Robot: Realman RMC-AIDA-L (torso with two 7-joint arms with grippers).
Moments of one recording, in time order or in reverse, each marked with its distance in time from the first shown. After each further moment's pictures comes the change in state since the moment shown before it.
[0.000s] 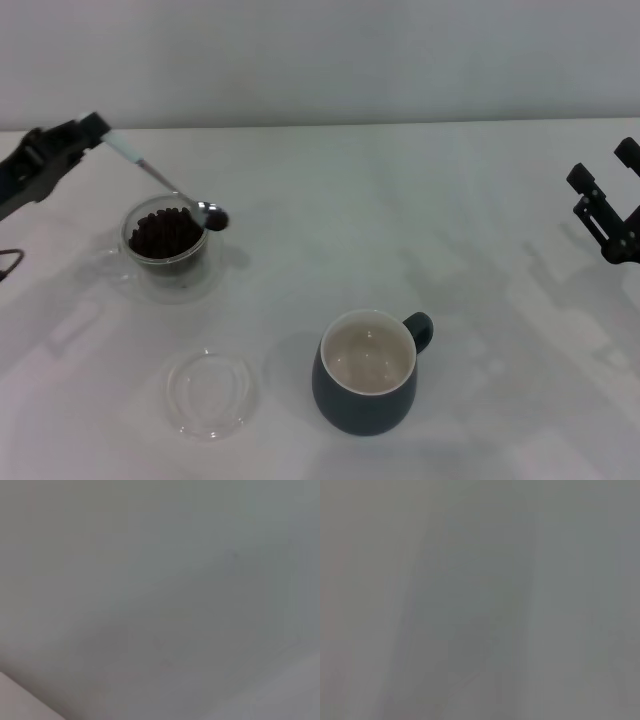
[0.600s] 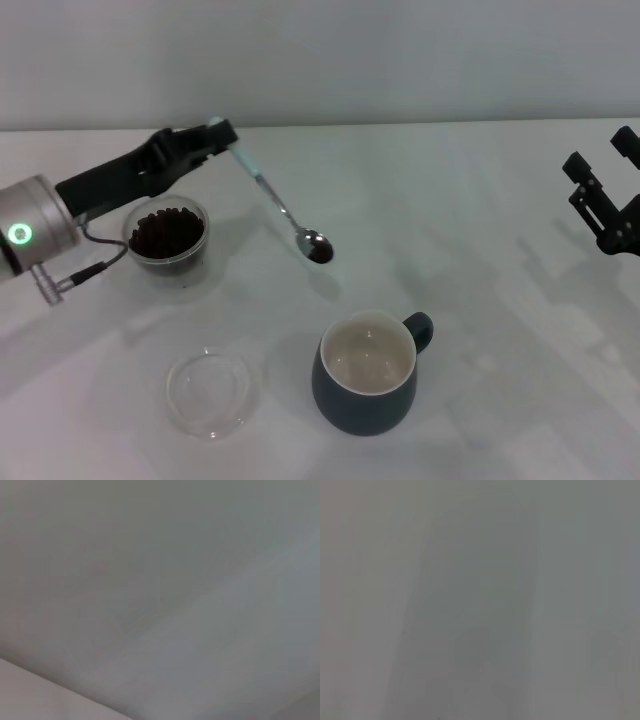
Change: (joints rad) left arm -0.132 -0.058 0.000 0.000 0.190 0.032 -0.073; right arm -0.004 0.002 0.003 -0.038 0.001 0.004 0.000
